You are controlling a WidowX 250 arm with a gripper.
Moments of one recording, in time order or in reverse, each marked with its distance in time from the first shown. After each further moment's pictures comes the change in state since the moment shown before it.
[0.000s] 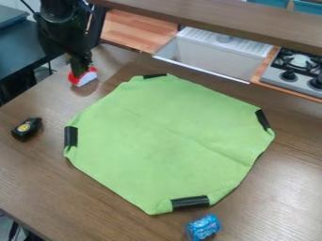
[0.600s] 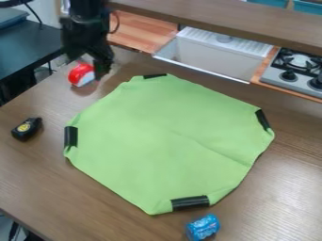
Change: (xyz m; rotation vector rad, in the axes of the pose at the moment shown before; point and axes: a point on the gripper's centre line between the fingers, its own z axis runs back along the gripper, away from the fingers) arm 0.028 -0.020 -0.019 -0.053 0.045 -0.008
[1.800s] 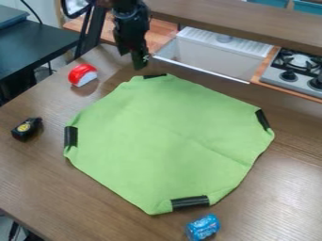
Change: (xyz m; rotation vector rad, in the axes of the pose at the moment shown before) arm 0.090 -0.017 -0.061 -0.232 -0.101 -0.294
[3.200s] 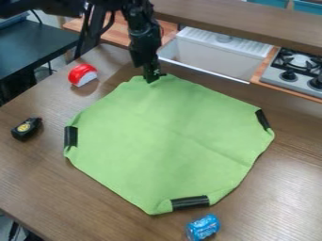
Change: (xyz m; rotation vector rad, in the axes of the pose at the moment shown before) arm 0.016 -0.007 -0.046 -0.044 -0.001 -0.078
